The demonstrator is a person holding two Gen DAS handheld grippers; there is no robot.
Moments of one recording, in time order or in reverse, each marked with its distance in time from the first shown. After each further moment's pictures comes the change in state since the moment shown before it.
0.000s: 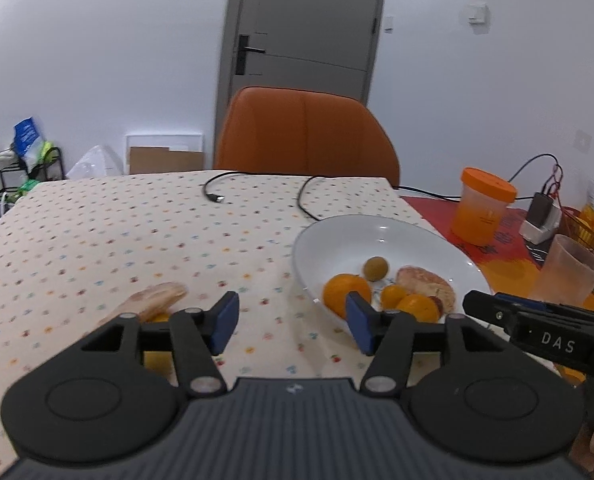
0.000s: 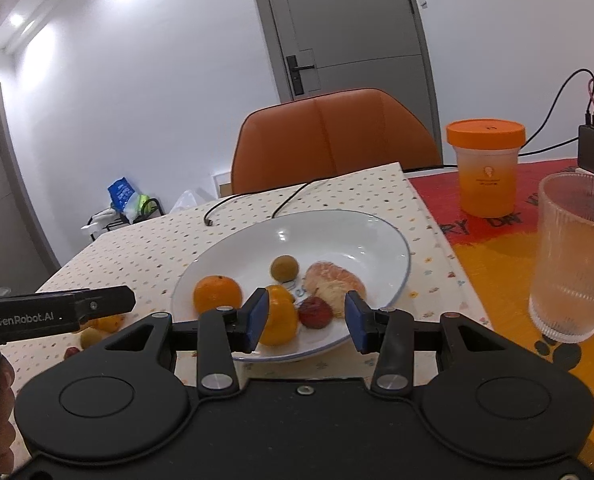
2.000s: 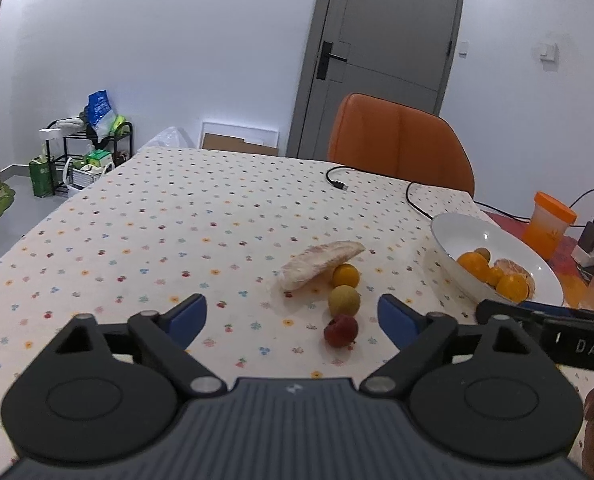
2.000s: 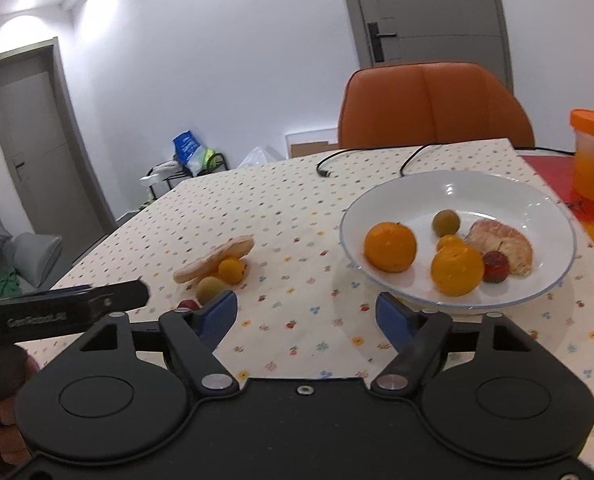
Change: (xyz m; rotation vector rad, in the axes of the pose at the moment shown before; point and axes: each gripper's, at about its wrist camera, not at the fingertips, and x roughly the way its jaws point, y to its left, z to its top) left arm -0.056 0.104 -0.040 -0.129 -0.020 0.129; right arm 0.011 0.103 -0.024 -0.099 0.112 0.165
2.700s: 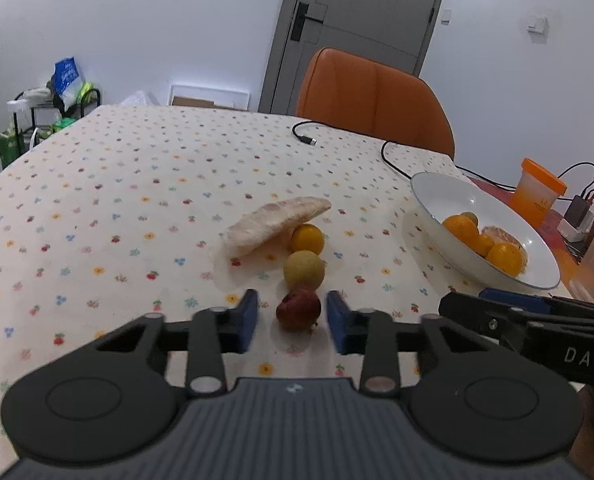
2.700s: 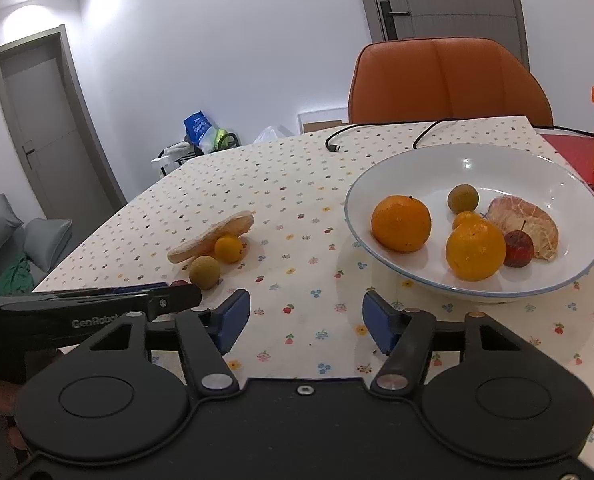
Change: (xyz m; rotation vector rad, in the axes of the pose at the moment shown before) left arm 0.047 -0.017 -0.011 0.013 0.103 -0.081; right arm 0.023 -0.011 -0.004 0.000 0.063 0.048
